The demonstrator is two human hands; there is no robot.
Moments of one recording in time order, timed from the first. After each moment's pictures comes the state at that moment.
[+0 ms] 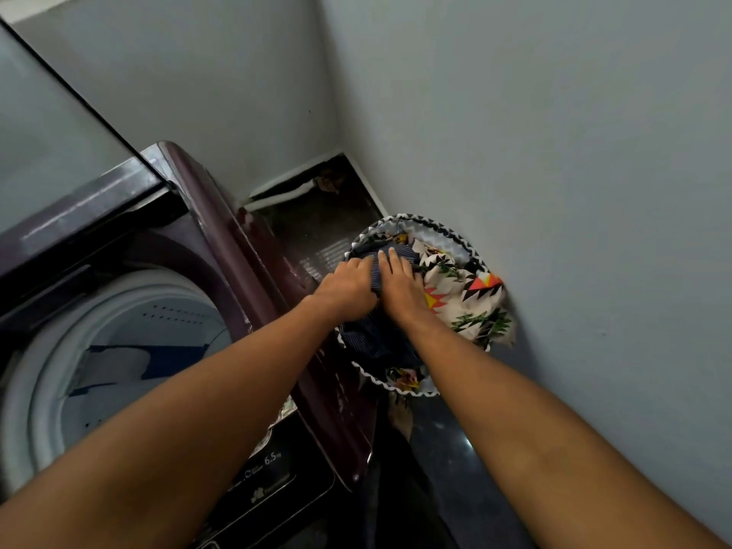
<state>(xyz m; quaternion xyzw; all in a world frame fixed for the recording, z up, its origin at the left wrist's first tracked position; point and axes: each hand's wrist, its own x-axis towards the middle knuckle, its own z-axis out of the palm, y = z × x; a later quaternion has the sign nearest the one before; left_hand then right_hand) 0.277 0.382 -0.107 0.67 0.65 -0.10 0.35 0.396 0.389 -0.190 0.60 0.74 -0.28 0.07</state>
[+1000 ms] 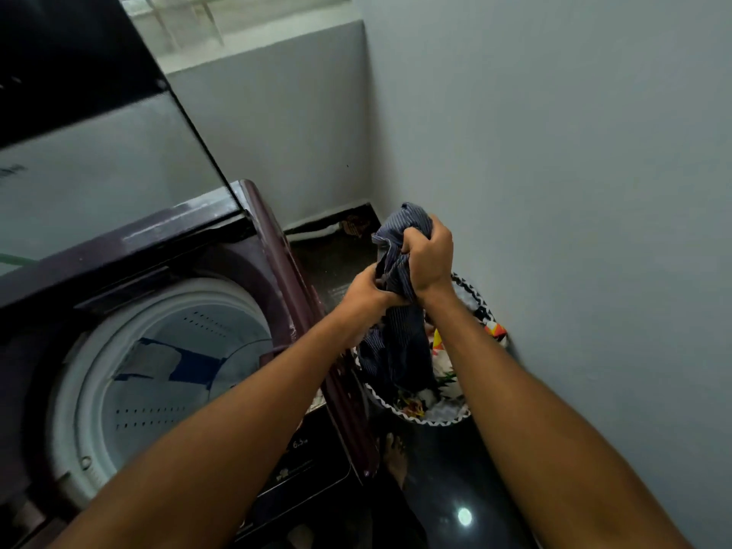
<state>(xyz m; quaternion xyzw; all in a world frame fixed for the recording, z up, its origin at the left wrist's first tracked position) 0.283 0.357 -0.013 0.33 0.62 0.36 0.61 0.377 0.421 -0.001 0.54 0.49 -0.49 -0.48</state>
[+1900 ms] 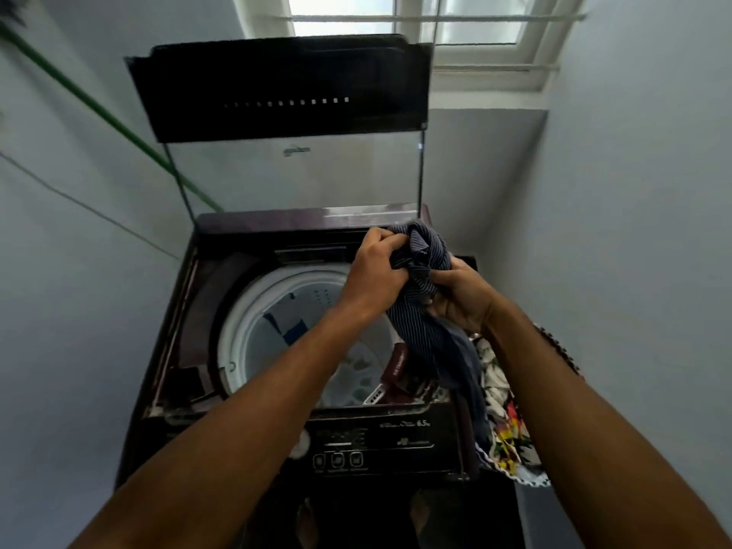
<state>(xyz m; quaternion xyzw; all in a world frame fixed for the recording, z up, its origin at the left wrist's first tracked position) 0.106 0.247 0.102 0.47 0.77 0.40 0.15 0.237 0.336 0.087 0.29 0.42 -0.85 -0.14</state>
